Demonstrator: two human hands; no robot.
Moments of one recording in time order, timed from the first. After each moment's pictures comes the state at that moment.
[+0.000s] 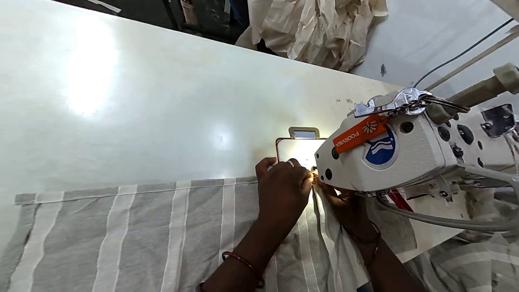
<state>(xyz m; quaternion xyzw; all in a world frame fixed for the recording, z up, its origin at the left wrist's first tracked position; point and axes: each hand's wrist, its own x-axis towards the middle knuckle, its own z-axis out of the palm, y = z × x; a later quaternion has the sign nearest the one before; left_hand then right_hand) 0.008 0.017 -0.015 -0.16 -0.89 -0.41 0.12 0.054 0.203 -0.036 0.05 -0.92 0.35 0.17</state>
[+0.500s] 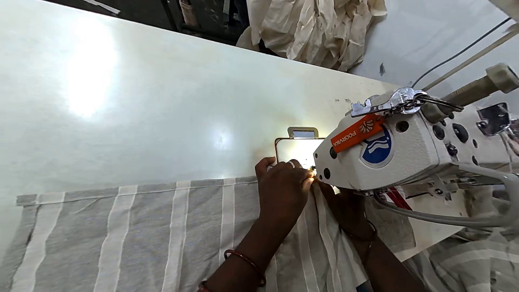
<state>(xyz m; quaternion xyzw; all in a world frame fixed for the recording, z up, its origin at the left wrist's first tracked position) 0.008 0.019 -0.011 -0.17 -0.89 -0.41 0.13 0.055 0.196 -0.037 0.05 -0.92 0.33 0.22</state>
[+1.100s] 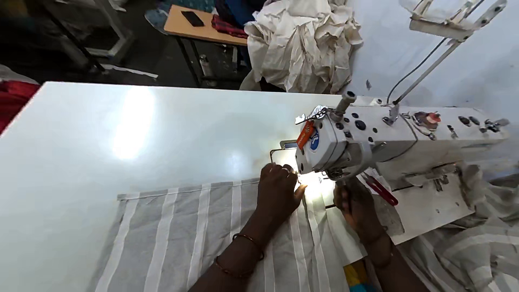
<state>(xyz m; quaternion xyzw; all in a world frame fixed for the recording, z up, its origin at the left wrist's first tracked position) 0.019 0.010 -0.011 -0.27 -0.90 -0.27 0.20 0.084 0.209 0.017 -0.12 -0.60 0.79 0.06</state>
